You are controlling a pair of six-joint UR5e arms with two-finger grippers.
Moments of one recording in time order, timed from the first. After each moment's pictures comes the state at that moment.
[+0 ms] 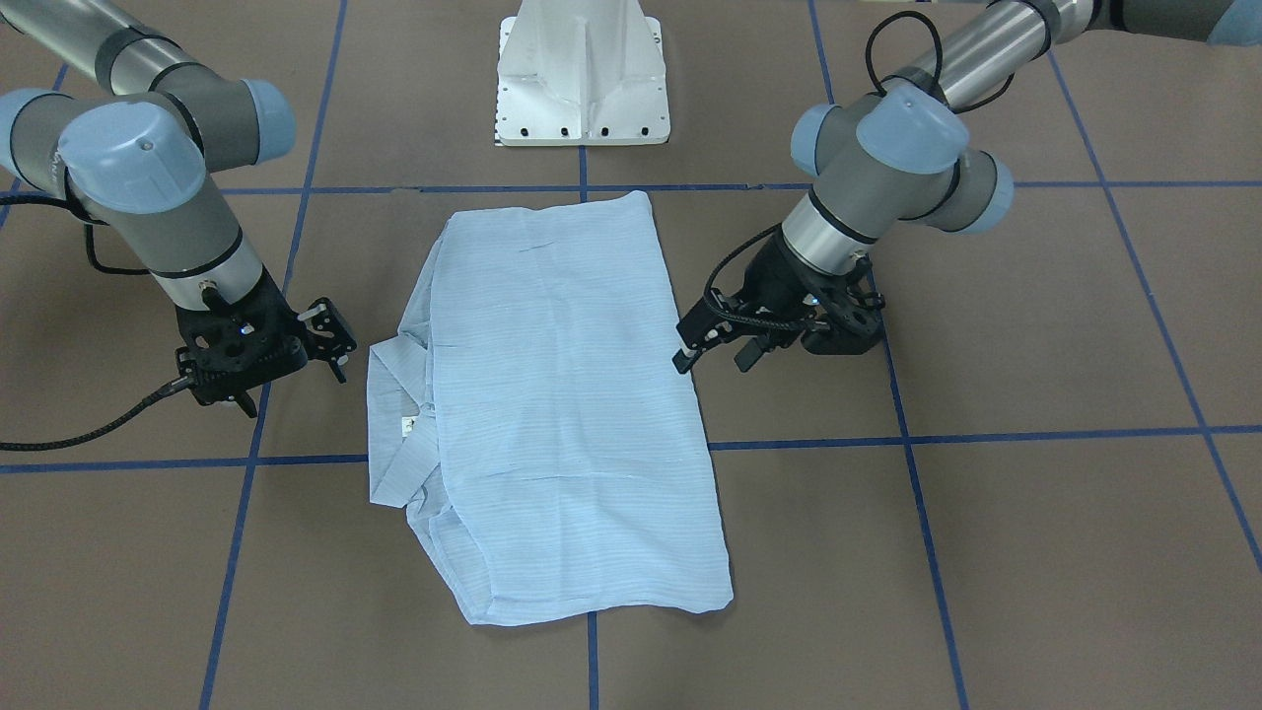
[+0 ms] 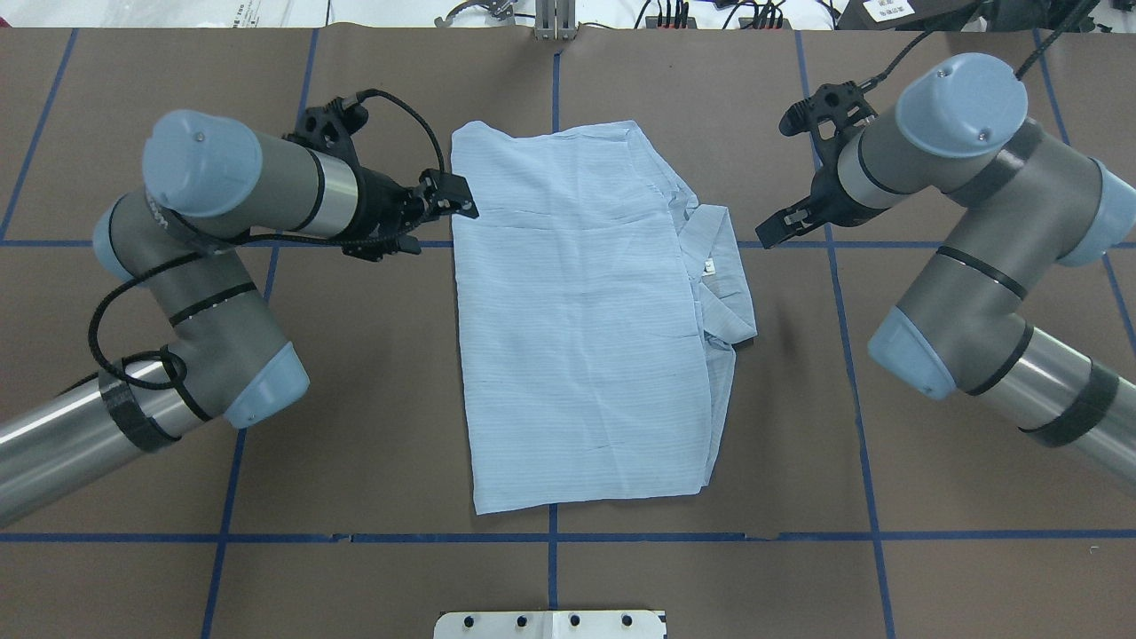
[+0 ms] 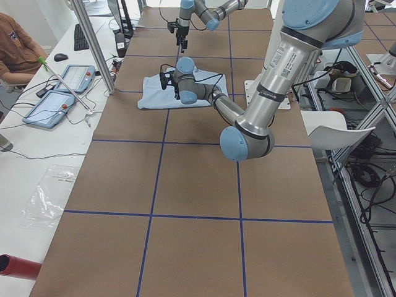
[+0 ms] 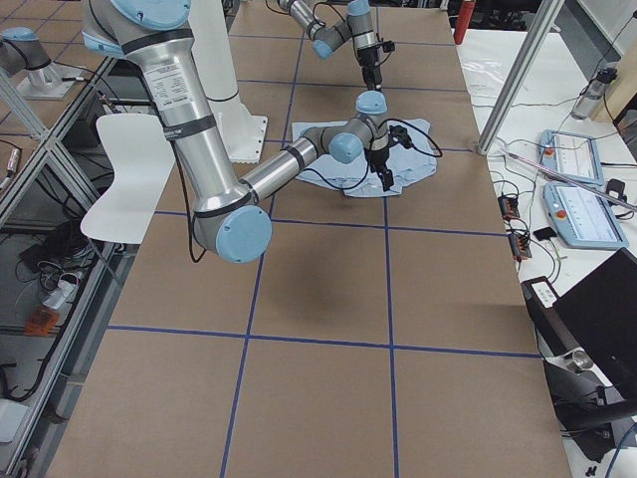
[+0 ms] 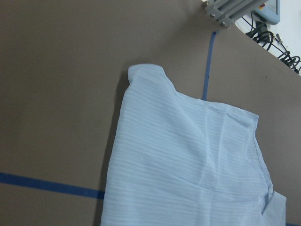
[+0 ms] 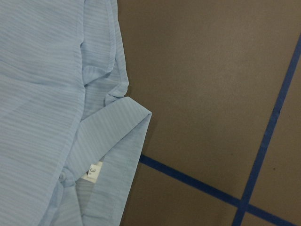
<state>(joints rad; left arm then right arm) -0.68 -2.10 -1.61 -2.27 -1.94 -1.63 0.83 -1.21 1.76 -1.36 1.99 0.60</state>
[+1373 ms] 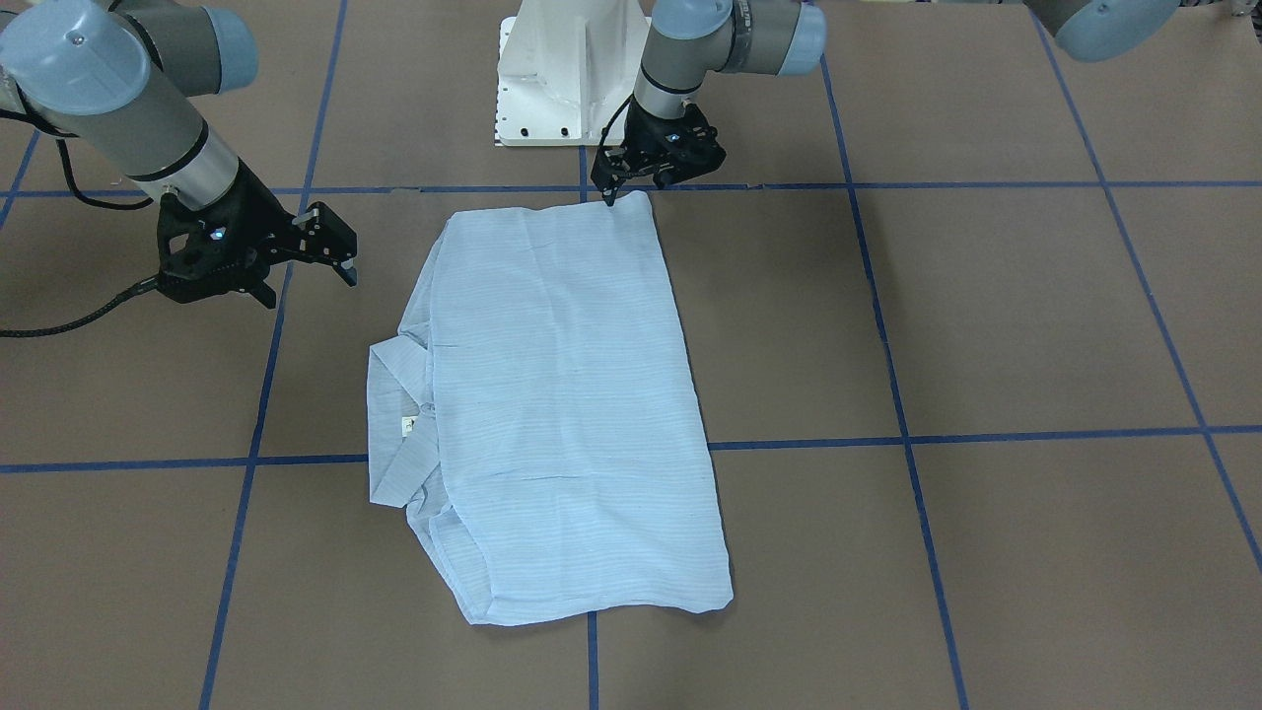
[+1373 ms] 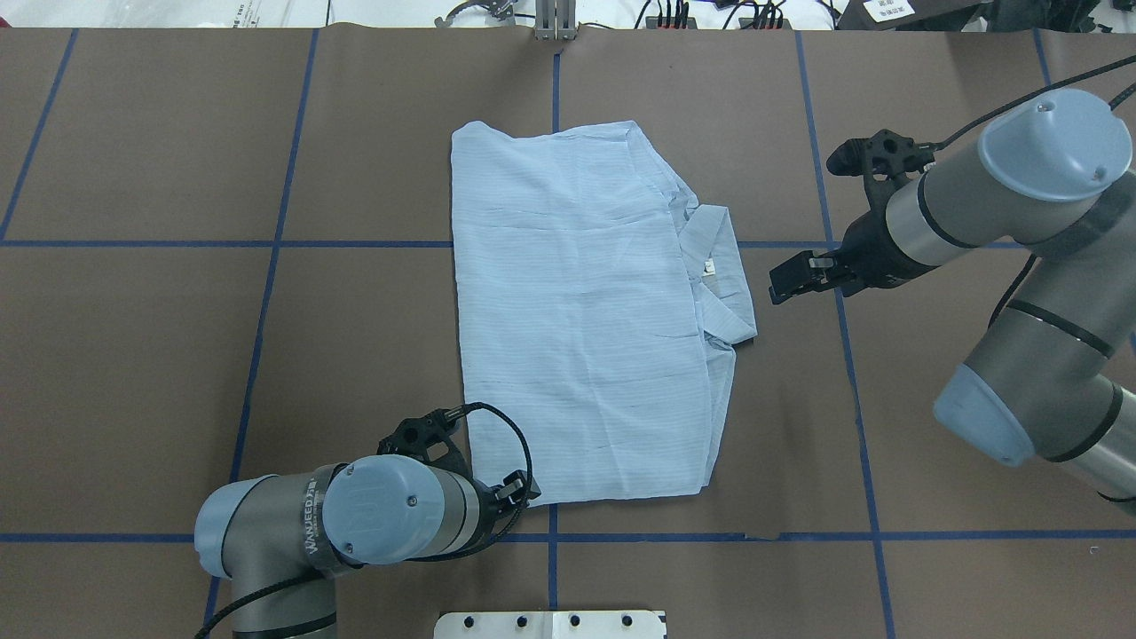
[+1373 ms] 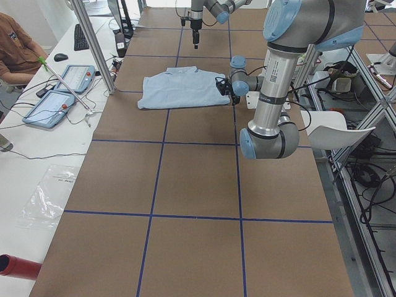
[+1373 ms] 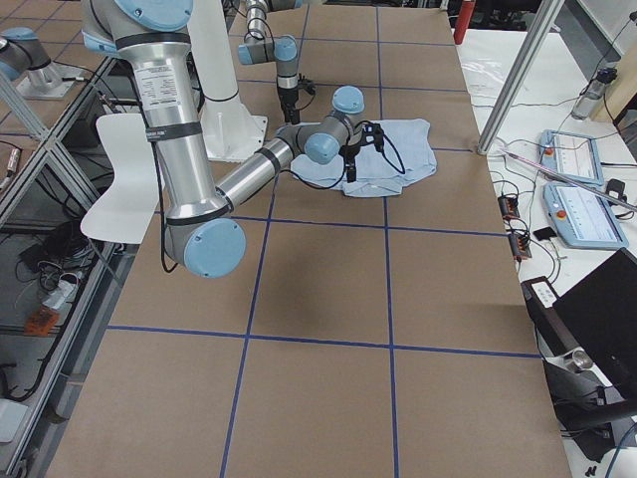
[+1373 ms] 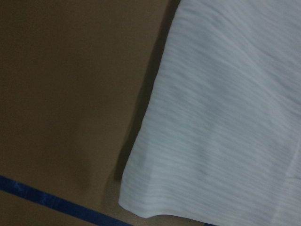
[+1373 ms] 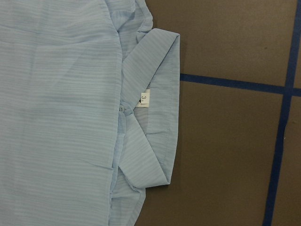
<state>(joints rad) -0.19 -2.05 -1.82 -1.81 -1.68 -1.94 0.80 -1.33 1.94 -1.34 2.15 0.90</state>
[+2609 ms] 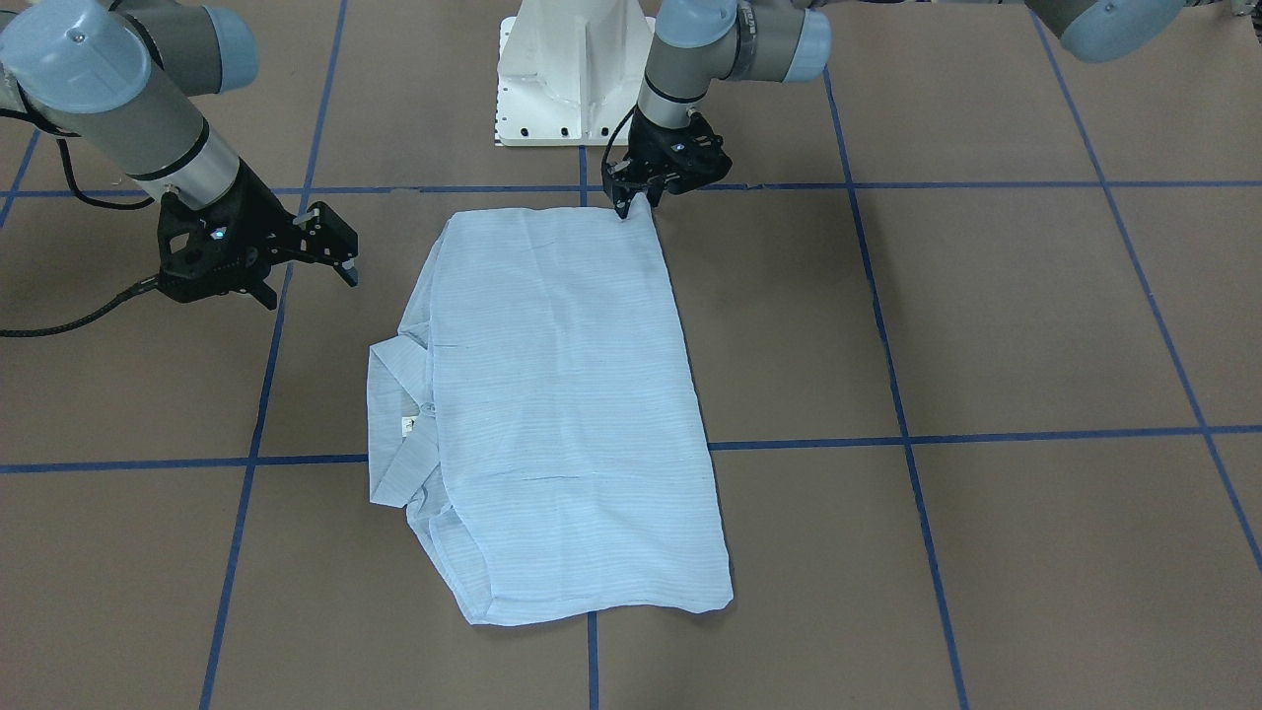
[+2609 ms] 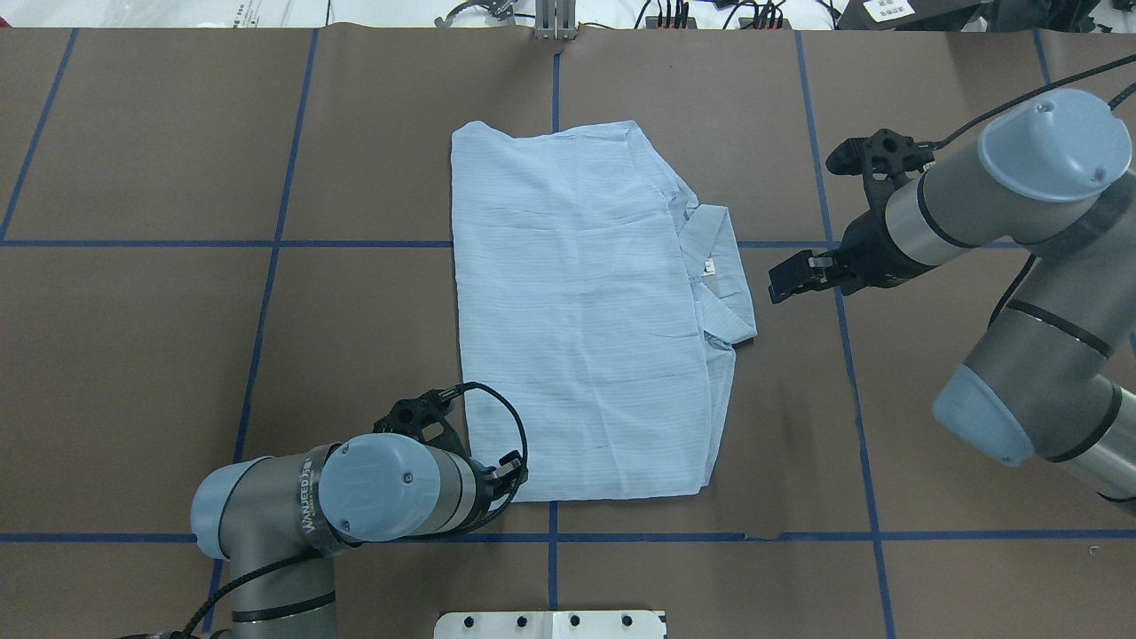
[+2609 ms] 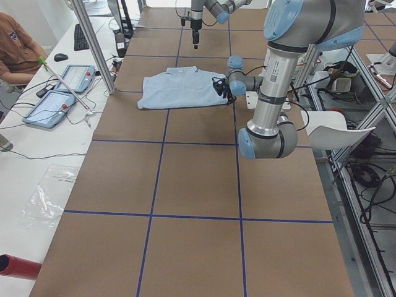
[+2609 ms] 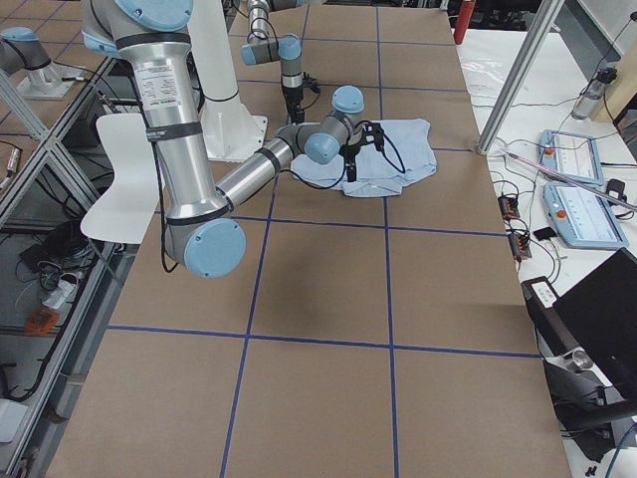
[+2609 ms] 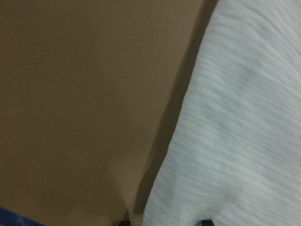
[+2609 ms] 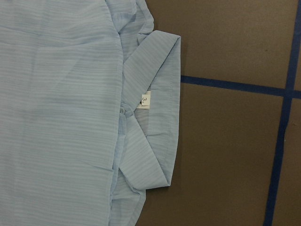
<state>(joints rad) -0.22 -2.06 -1.81 -1.81 -1.68 -1.94 0.80 -1.33 1.94 -1.34 2.14 0.89</state>
